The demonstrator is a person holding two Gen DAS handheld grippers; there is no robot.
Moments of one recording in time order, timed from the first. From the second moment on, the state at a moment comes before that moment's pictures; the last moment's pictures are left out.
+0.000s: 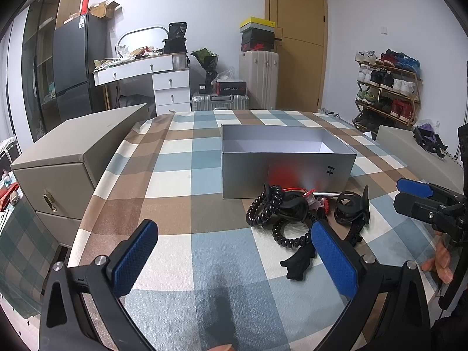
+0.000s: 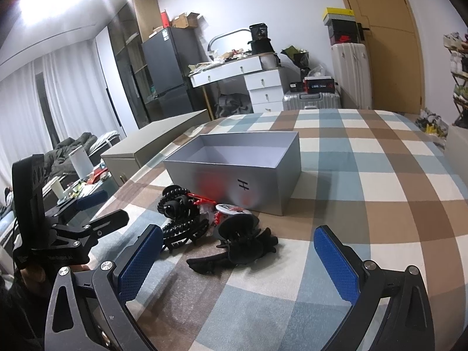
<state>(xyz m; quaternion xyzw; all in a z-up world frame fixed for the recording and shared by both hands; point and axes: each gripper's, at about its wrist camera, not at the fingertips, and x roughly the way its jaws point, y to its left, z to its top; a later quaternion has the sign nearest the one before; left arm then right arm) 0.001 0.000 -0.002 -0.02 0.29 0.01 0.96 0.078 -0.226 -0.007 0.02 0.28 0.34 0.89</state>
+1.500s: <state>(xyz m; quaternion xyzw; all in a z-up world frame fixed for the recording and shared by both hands) 0.018 -0.012 -0.006 0.00 0.34 -0.03 0.94 0.119 -0.189 -0.026 -0.04 0.40 0.33 0.85</state>
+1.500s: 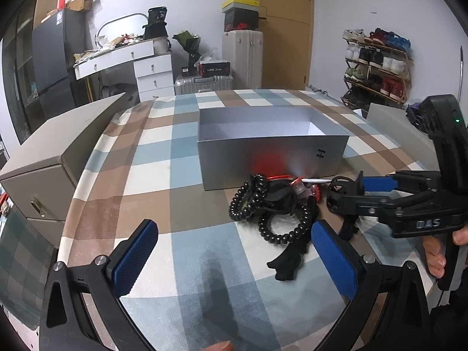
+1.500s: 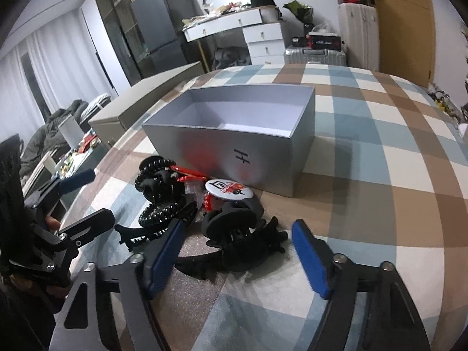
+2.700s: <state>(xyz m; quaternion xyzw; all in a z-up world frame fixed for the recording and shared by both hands) 0.023 -0.037 -0.026 0.04 0.42 -0.13 0.90 0.093 -0.222 0.003 0.05 0.32 0.39 0.86</state>
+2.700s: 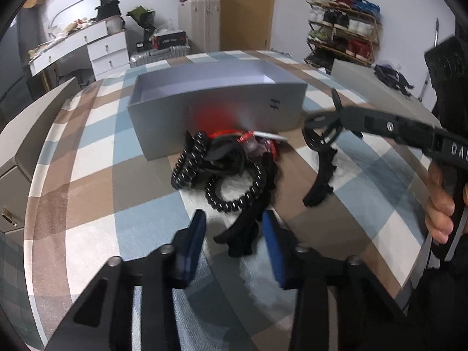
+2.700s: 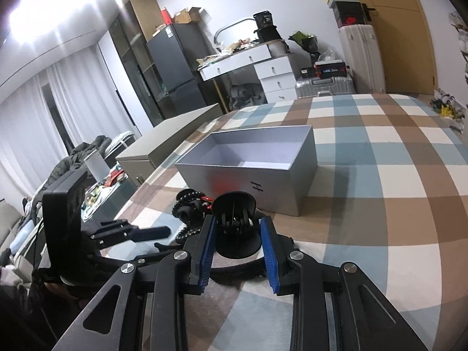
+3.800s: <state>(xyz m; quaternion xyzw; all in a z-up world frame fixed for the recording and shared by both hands) 0.020 -0.018 0.016 -0.02 0.33 -0.15 0.93 0.098 -0.240 0.025 0.09 0.28 0.36 0.89</state>
